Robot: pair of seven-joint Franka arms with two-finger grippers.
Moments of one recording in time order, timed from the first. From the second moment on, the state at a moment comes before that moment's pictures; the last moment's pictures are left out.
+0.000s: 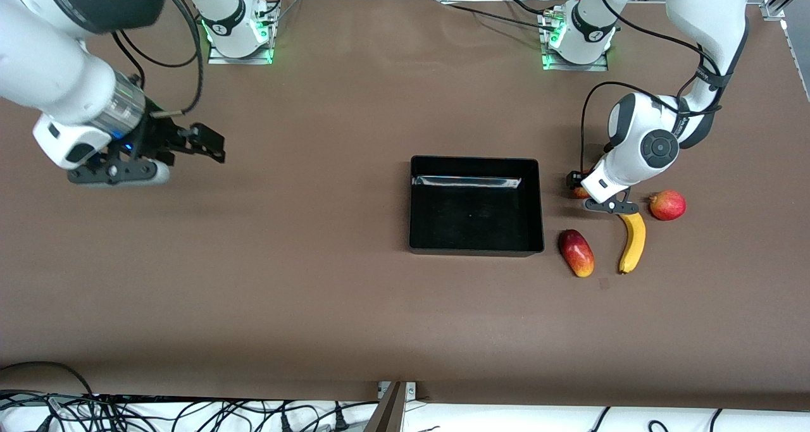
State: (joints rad) left arm -0.01 0.34 -0.07 -2.31 0.04 2.49 -0.03; right arm 0.50 0.16 -0.29 -1.48 0.15 1.61 0.18
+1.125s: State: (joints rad) left arm -0.16 0.36 -0.28 -1.83 0.04 1.97 -0.42; right arm 0.03 0.03 0.08 -1.60 0.04 1.59 0.02
